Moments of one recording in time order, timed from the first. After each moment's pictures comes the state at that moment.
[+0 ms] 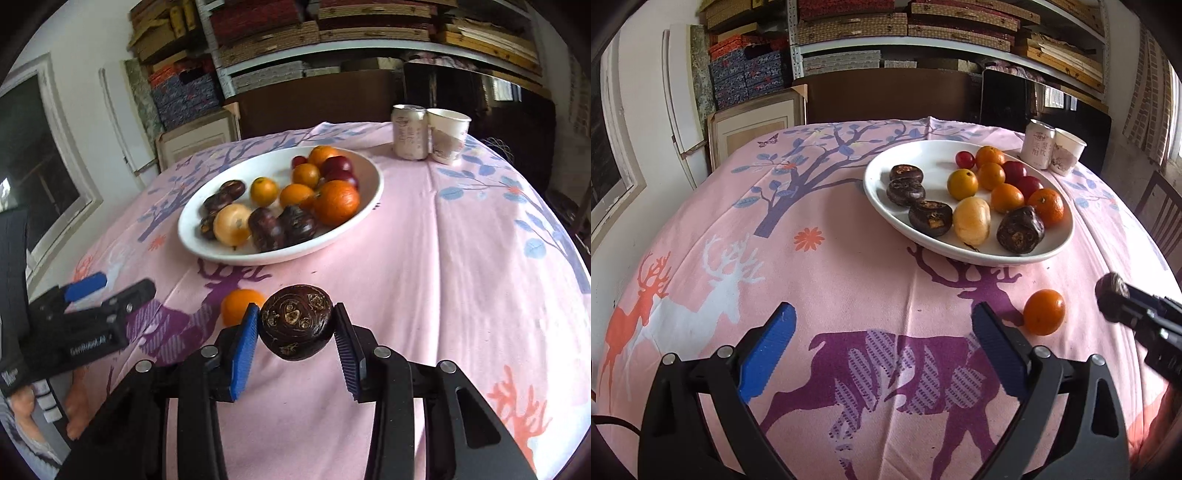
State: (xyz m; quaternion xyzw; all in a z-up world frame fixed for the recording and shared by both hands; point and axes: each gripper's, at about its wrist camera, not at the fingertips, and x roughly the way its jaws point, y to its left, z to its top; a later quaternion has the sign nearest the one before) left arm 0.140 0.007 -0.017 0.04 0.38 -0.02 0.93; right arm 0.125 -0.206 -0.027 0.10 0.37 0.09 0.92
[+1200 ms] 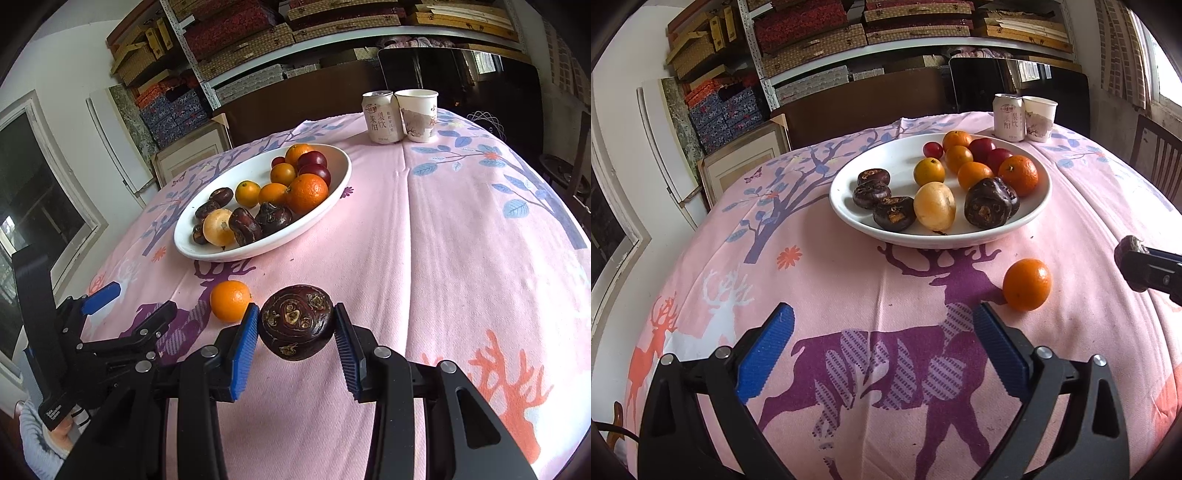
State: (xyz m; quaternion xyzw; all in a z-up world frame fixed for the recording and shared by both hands) left arm 0.127 -0.025 -0.025 0.13 0.35 -0.03 0.93; right arm 0.103 -0.235 -0.033 0.15 0.38 0.10 0.91
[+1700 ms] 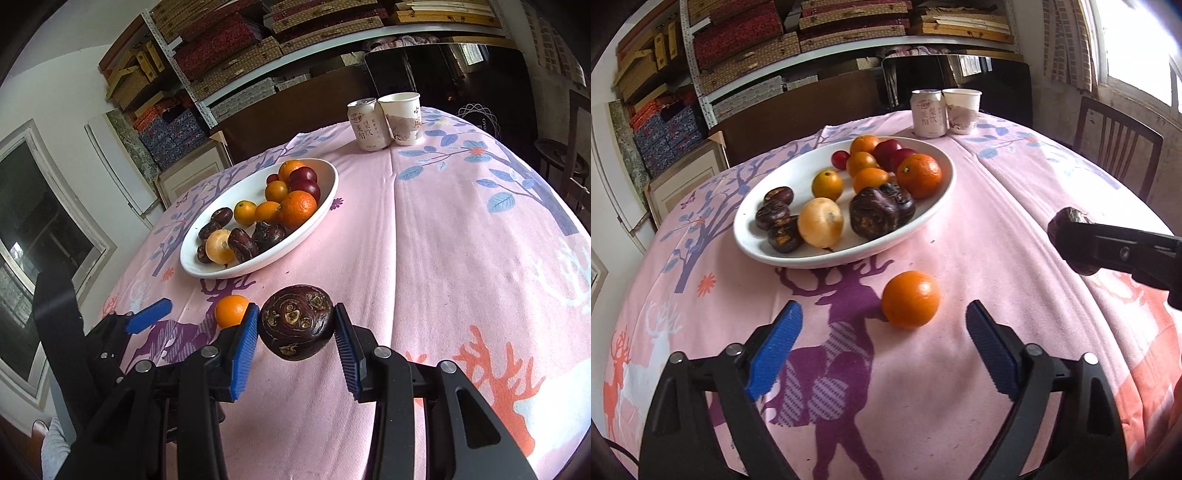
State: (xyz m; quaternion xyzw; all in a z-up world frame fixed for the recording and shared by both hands) left arm 0.126 -0.091 -0.033 0.15 0.36 -0.15 0.91; right arm 0.094 -0.255 -0.025 0.20 0.36 0.10 0.91
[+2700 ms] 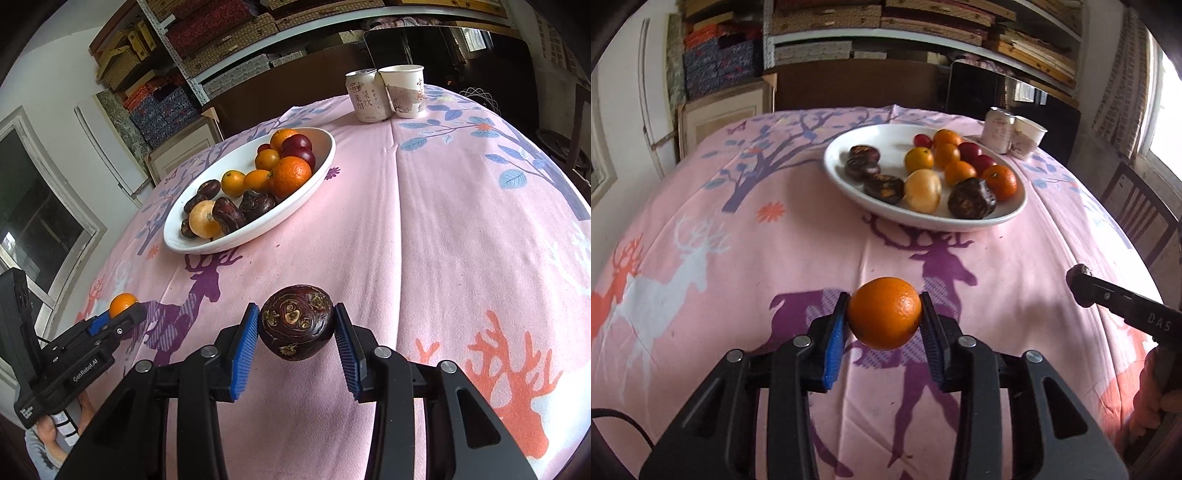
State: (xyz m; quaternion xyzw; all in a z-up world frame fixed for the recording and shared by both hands) left arm 0.118 0.011 -0.024 0.00 0.41 -0.08 0.91; right arm 0.109 -0.239 -0.047 0.17 0.40 0.10 0.89
